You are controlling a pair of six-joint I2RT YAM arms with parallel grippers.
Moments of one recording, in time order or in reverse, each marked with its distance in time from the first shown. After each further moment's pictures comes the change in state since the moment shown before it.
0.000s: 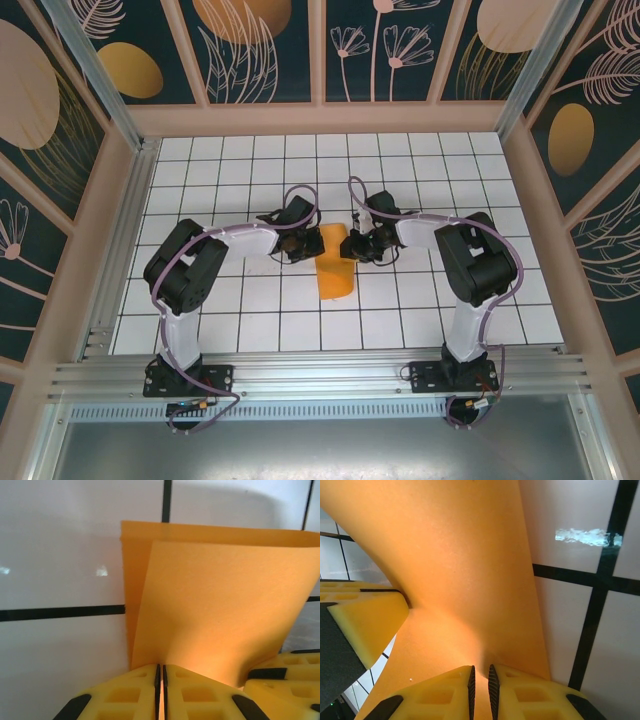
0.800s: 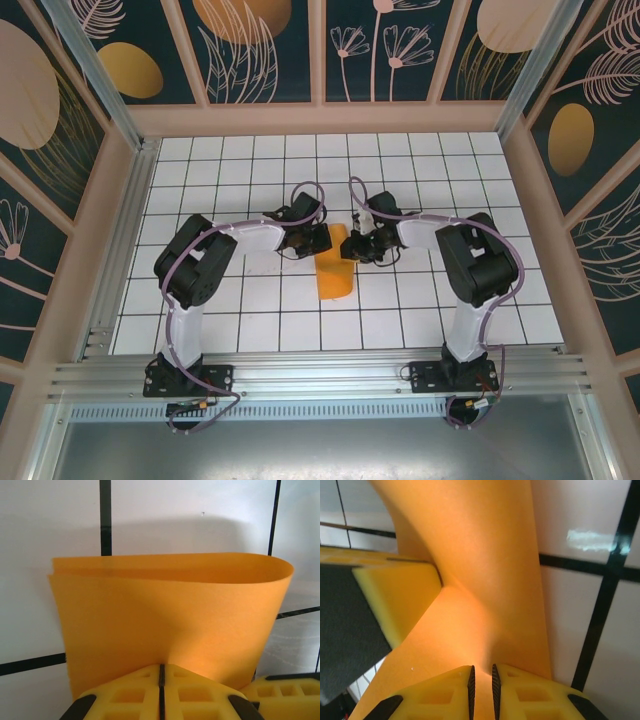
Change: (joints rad) left arm -0.003 0.077 0.069 0.034 0.021 0.005; right arm -0.006 -0.018 -0.018 0.008 -0.045 -0.019
